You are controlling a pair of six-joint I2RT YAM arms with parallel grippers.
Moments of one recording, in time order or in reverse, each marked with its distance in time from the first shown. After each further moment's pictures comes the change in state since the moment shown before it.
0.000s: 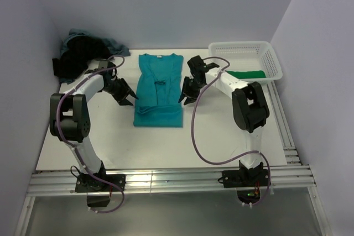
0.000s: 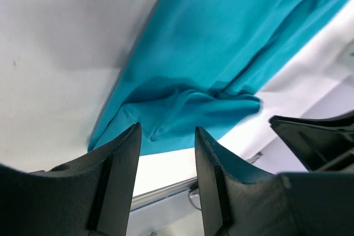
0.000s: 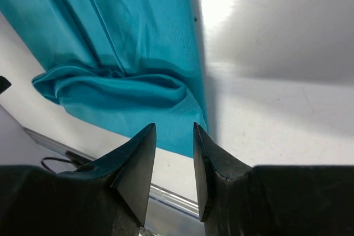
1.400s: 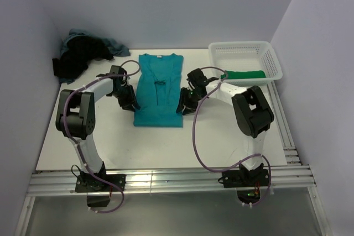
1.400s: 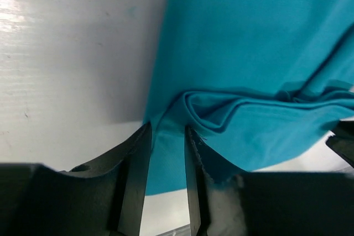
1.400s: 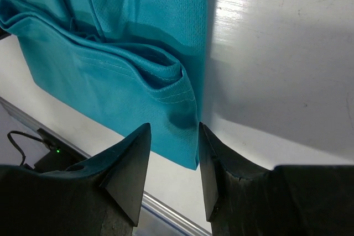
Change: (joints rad) left arm -0.083 0.047 -0.050 0.083 -0.118 0.284; right arm 0.035 -0.093 -0.292 0.279 -0.076 -0.061
